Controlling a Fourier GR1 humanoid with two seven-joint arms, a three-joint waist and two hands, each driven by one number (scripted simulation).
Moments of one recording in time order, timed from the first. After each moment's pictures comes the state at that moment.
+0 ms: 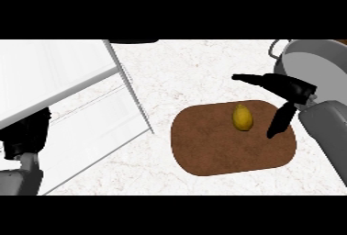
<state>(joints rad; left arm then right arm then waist) -0.13 0.35 0.02 -1.59 0.18 0.27 0.19 -0.65 -0.55 0.32 -1.05 0.40 0.55 -0.24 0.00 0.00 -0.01</state>
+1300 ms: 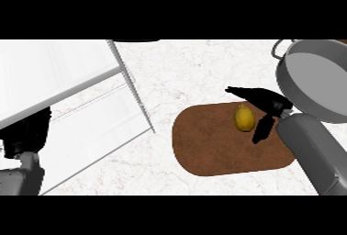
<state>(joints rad) -0.14 0.31 0.06 -1.60 0.14 0.23 0.23 -0.62 -0.40 0.32 -0.87 0.66 0.39 -0.22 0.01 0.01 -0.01</state>
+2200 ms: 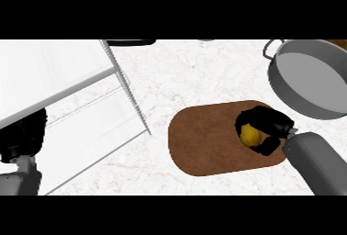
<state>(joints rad) -0.12 0.29 0.09 -1.61 0.12 0.22 0.23 -0.48 -0.46 0.41 -0.95 0.80 0.26 -0.54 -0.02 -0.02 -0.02</state>
